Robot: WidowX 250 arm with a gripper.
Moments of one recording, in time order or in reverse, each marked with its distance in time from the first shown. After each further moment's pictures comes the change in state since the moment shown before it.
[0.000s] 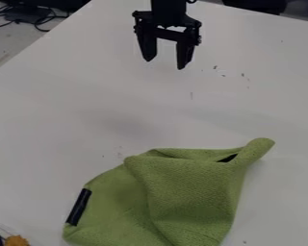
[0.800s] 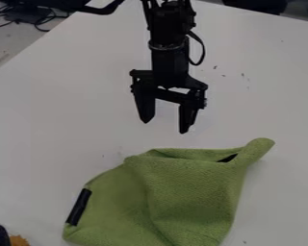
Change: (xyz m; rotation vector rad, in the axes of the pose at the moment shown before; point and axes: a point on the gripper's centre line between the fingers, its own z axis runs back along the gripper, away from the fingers) arm -0.089 -0.048 -0.025 -0.030 0.140 0.054
